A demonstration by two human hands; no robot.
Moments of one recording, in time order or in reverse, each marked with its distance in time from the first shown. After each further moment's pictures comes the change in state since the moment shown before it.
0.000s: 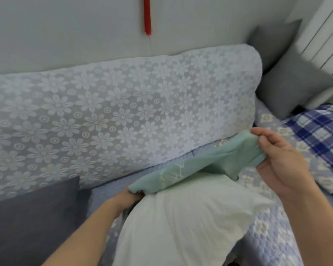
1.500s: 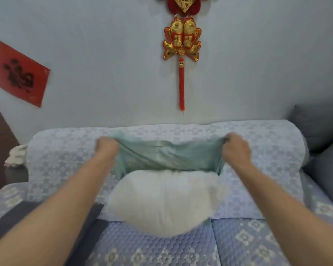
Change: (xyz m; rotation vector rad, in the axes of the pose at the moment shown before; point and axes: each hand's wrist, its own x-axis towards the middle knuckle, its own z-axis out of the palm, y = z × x) left_hand -0.186 0.305 -0.004 -0.233 1.262 0.295; right_hand 0.175 -0.115 -0.023 -1.151 -0.052 -0.538
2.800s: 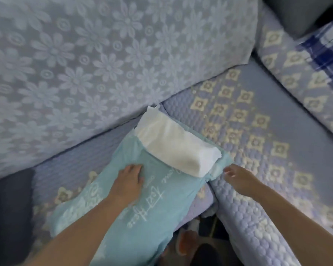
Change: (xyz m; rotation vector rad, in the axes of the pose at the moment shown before) left_hand -0.163 -0.419 0.296 0.801 -1.219 0.424; right_hand -0.287 0.337 0.203 -0.010 -0.845 1.034
